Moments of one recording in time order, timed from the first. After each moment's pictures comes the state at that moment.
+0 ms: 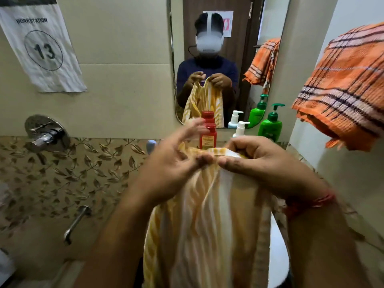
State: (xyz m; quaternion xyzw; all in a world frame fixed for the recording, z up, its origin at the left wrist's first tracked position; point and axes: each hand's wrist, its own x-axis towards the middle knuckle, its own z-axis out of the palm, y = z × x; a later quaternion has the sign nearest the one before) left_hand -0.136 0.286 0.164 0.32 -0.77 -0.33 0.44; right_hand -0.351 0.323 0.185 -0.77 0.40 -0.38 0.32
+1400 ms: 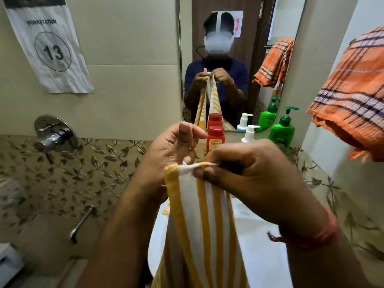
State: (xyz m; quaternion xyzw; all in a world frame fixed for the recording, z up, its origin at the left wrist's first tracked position) left_hand -0.143 0.280 0.177 0.31 -0.62 -0.47 0.54; right_hand -0.311 0.332 0.194 -0.83 0.37 -0.41 0.07
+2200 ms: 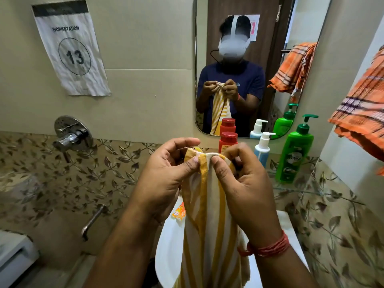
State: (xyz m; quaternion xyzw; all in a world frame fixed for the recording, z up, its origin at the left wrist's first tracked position) left_hand -0.124 0.274 0.158 0.29 -0.53 -0.53 0.59; right_hand -0.276 0.289 0.135 -0.65 0.41 -0.62 0.17
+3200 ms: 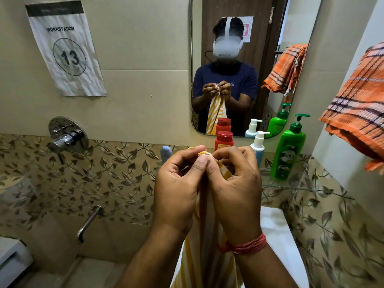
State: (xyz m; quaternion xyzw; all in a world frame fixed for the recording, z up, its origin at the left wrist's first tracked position) left_hand -0.157 0.292 0.138 0.33 -0.47 -0.46 0.67; right_hand -0.252 0.294 0.134 -0.57 0.48 -0.66 0.07
